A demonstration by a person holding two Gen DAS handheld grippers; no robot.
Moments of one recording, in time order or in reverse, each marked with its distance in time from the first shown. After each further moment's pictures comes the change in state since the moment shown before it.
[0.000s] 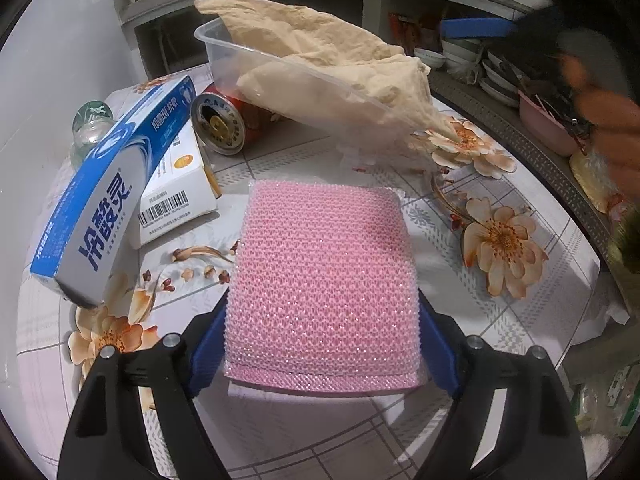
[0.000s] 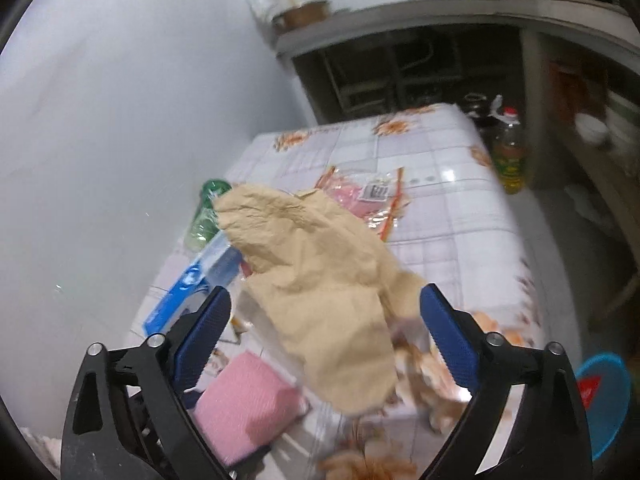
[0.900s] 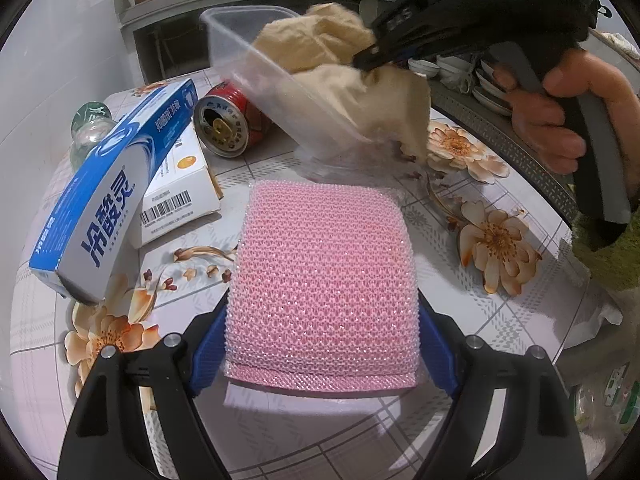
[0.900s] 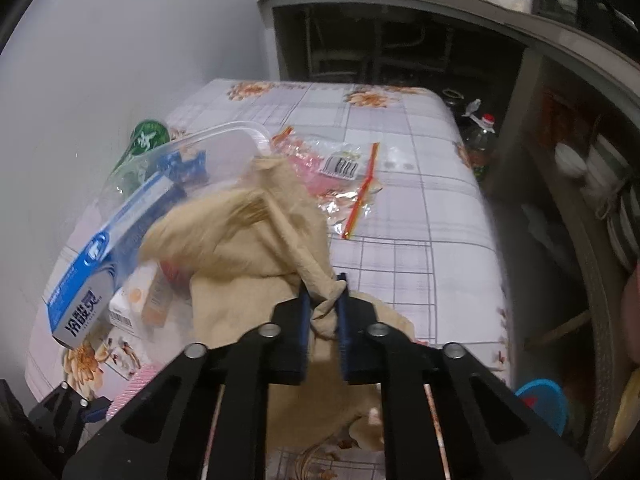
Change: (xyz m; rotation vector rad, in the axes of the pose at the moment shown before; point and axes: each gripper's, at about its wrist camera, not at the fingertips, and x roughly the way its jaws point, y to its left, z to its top) left arm -0.007 0.015 -0.010 -0.008 -0.035 -0.031; right arm 0.051 0.004 -0.002 -0.145 0.101 -0.258
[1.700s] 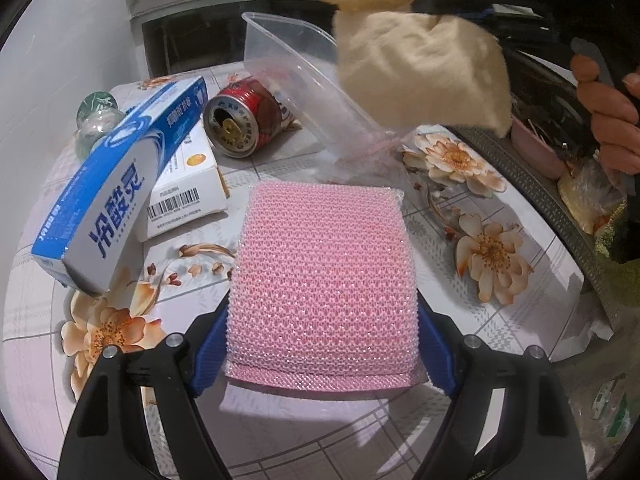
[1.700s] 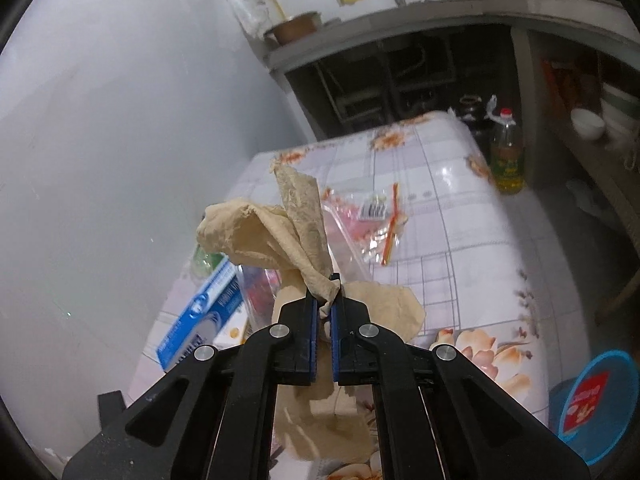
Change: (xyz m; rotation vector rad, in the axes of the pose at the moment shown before) left arm -0.007 0.010 0.000 -0.051 -0.025 -0.026; right arm -0.072 -0.038 -0.003 0.222 -0.167 0.290
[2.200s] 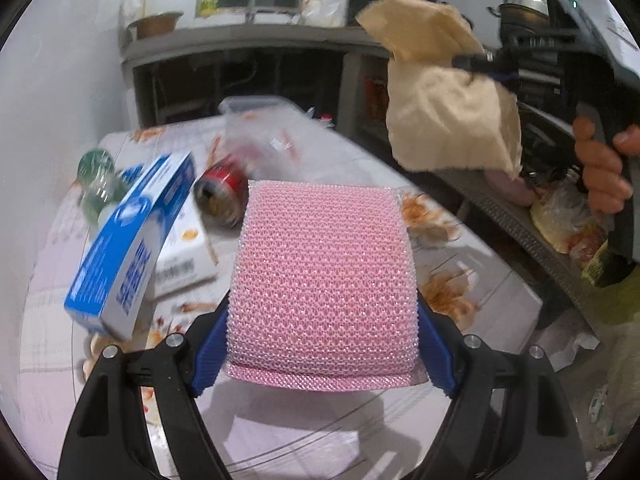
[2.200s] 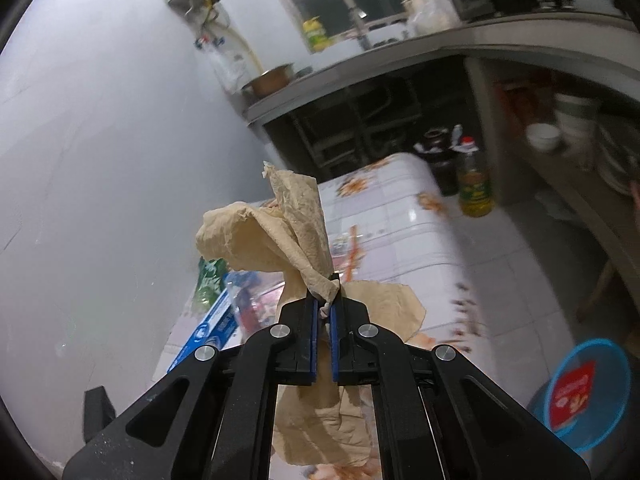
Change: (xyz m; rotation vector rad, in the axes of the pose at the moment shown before) left arm -0.046 -0.022 0.022 0.050 -0.159 -0.063; right arm -0.085 -0.037 -0.010 0.087 -0.164 -0.062
